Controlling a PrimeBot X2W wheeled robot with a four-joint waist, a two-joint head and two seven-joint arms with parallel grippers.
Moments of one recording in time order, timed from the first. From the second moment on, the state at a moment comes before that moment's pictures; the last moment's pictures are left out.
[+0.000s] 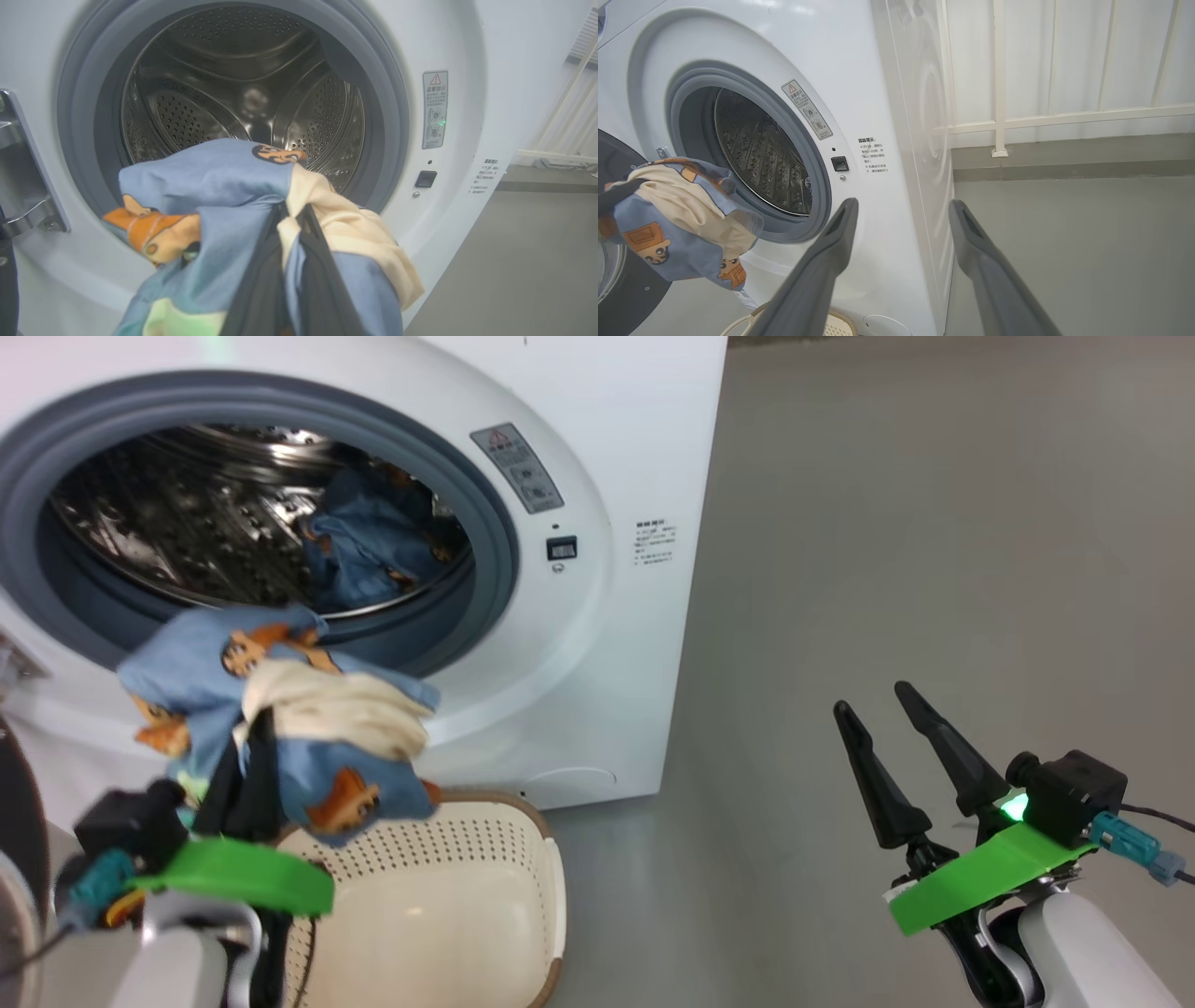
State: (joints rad) left arm -0.25 0.15 -0.13 0.24 -0.39 -0.06 -0.25; right arm -0.25 -0.27 0.26 0.20 0.51 0.13 -0.26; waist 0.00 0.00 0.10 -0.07
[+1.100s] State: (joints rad) left arm -1.07 0.28 0.04 0.76 -0.24 -0.09 -0.26; right arm -0.41 -0.19 0.18 0.03 0.47 0.13 -0.26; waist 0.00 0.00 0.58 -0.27
